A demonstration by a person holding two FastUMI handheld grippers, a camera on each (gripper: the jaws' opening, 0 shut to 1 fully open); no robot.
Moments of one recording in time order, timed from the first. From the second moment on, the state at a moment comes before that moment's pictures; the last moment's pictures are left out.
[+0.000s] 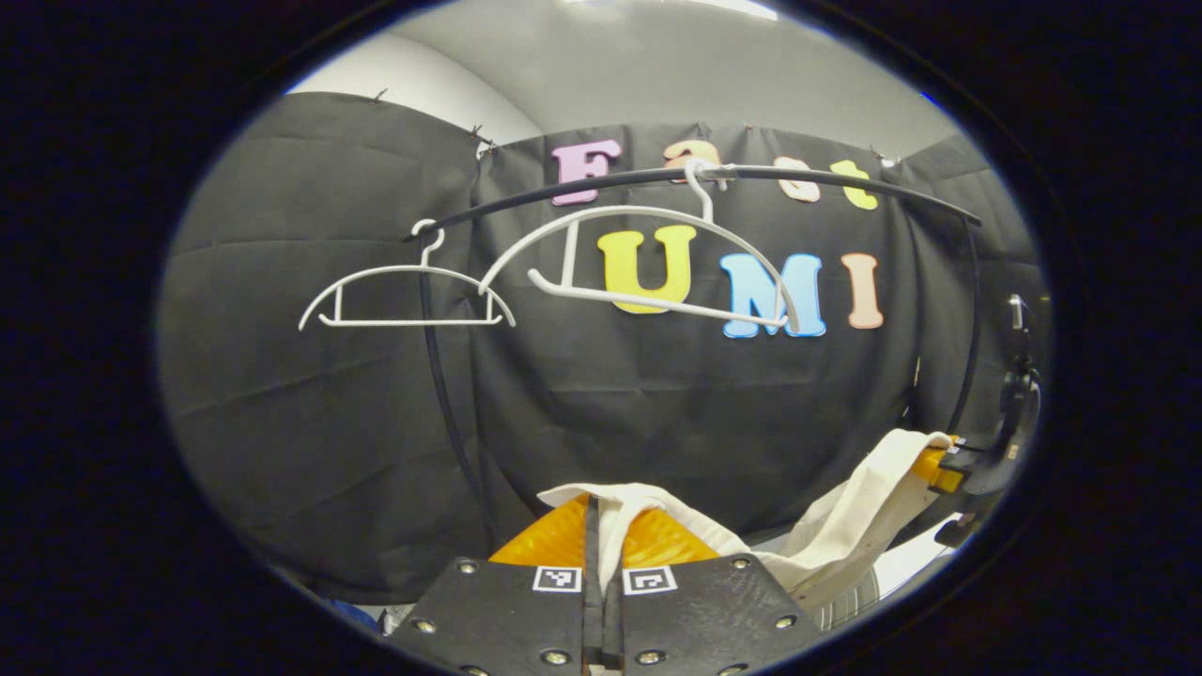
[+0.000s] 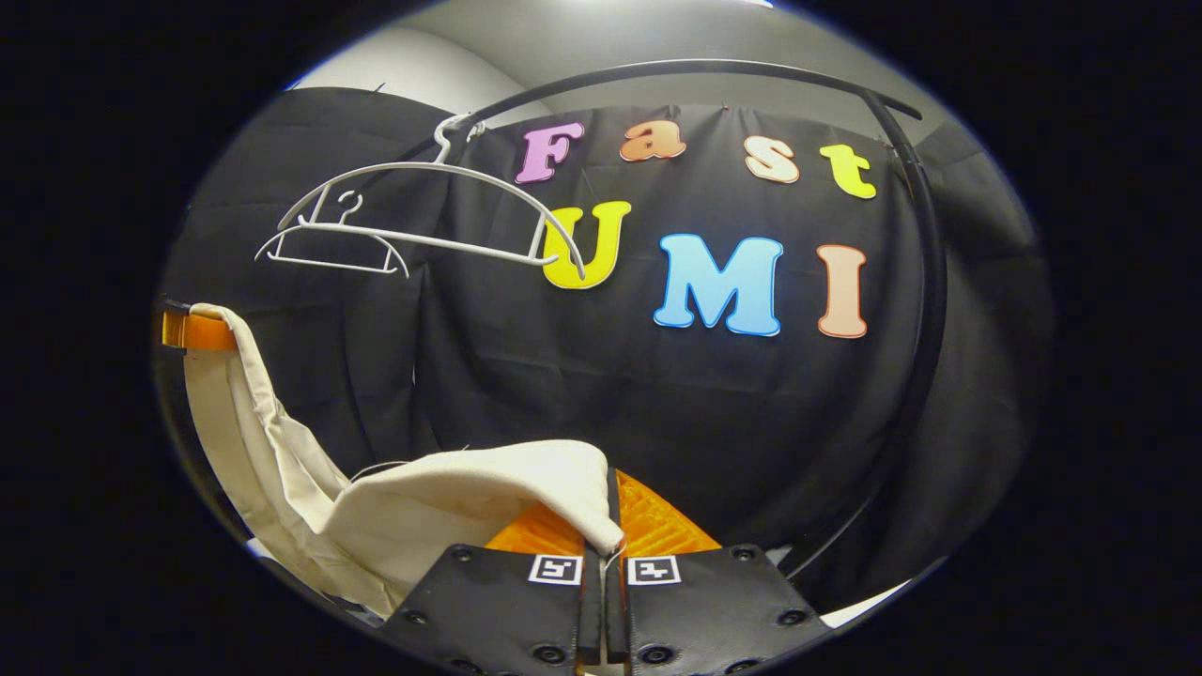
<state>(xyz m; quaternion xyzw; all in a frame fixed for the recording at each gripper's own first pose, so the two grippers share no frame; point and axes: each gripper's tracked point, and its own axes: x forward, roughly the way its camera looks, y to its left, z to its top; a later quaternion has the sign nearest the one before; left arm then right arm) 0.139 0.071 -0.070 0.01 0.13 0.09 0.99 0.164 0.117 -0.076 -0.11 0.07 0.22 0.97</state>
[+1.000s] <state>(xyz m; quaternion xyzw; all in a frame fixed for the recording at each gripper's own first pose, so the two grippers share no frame) 0.155 0.035 -0.163 0.03 0.17 -0.11 0.98 0.053 0.100 -0.165 -0.05 0.22 0.08 0.97</state>
